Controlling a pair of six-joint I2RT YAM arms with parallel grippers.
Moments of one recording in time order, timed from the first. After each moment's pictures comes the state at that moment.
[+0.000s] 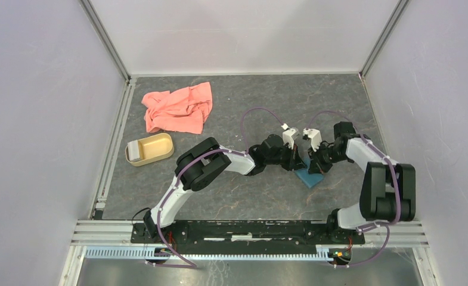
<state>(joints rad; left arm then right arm) -1.00 2.29 1.33 0.63 0.35 -0.64 -0.06 1.42 0.75 -0.70 -0.58 -0.79</state>
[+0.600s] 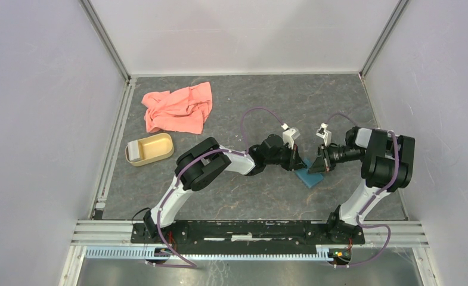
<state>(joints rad) -1.00 2.29 1.33 0.63 0.35 -0.64 -0.28 1.78 0.89 -0.90 -0.91 -0.88</state>
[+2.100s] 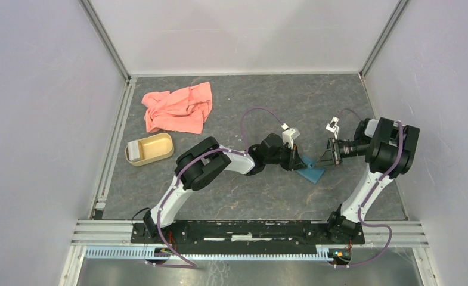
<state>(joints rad) -0.99 2.30 1.33 0.63 0.38 -0.65 -0.41 2.05 1.14 -1.26 -1.02 -1.13</state>
